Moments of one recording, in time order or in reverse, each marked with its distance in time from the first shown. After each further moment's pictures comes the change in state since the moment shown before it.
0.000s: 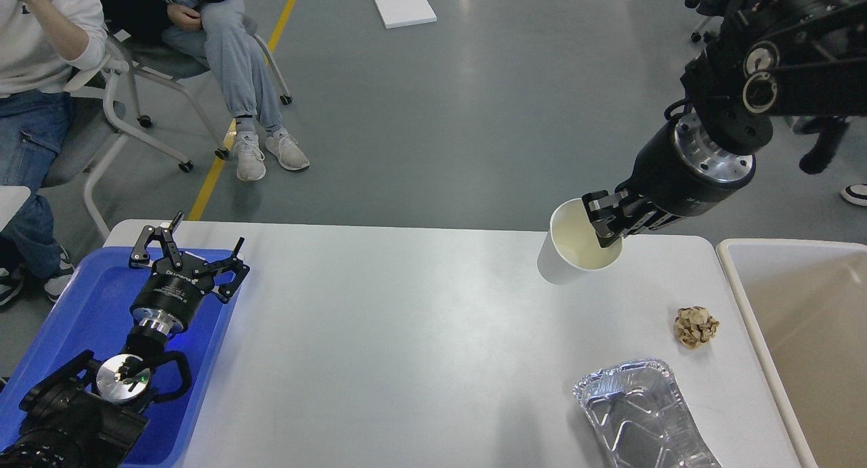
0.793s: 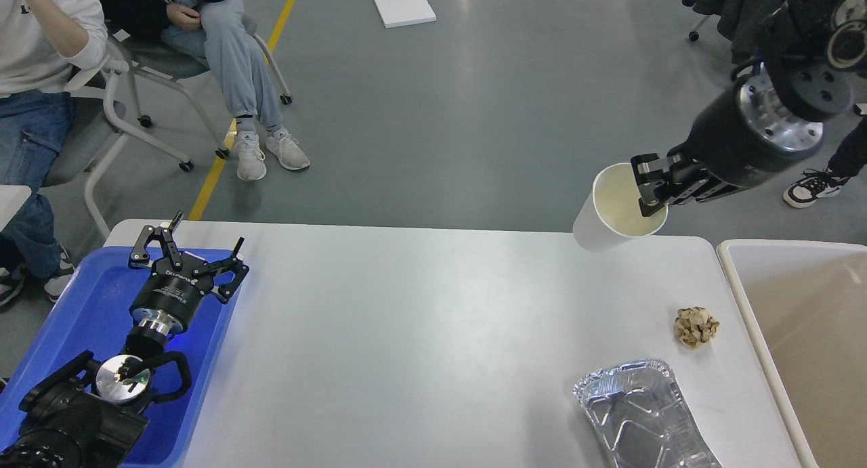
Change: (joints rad) left arm 0.000 0.001 0.000 0.001 0.000 0.000 0.000; right arm 0.036 -0.101 -0.093 -0.012 0.012 -0.027 0.000
